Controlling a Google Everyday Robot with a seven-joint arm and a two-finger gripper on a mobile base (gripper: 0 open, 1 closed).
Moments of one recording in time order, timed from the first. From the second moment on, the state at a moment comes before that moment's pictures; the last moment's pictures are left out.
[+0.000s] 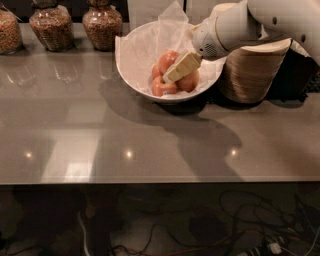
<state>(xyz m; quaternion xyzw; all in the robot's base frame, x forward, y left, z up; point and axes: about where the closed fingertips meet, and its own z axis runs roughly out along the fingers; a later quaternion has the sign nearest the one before) 0.676 -0.063 0.944 -0.54 0.71 0.11 0.44</state>
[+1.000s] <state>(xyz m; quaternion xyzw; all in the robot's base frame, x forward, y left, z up) 0.683 -0.038 0.909 -0.56 0.72 0.13 0.39</state>
